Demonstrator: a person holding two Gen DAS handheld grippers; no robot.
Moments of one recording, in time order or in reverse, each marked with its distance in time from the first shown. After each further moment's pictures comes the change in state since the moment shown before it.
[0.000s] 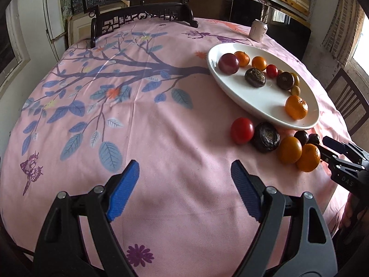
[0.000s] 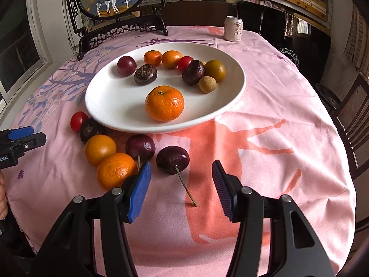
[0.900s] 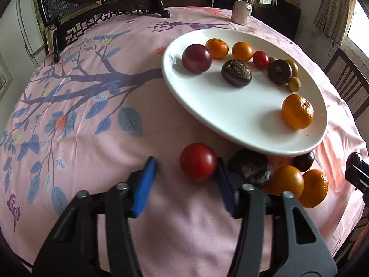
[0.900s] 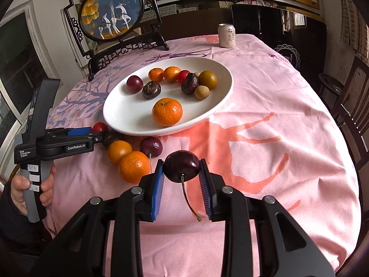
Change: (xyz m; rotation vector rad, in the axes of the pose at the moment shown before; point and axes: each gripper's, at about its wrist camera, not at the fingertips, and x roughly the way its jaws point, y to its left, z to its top) left arm 0.059 -0.054 0.040 0.109 0.058 -0.012; right arm -0.045 -0.019 -0.014 0.099 -0.068 0.103
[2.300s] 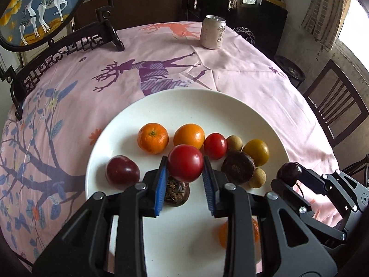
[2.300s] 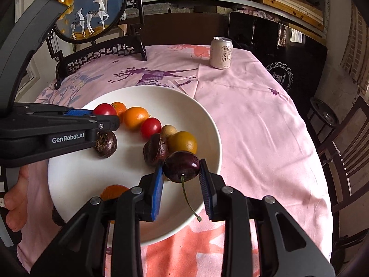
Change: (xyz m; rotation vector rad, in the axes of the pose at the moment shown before) left arm 0.033 -0.075 0.141 0.053 0.015 -0.086; right arm 0.082 -0.021 0.110 -0.098 0.005 -0.149
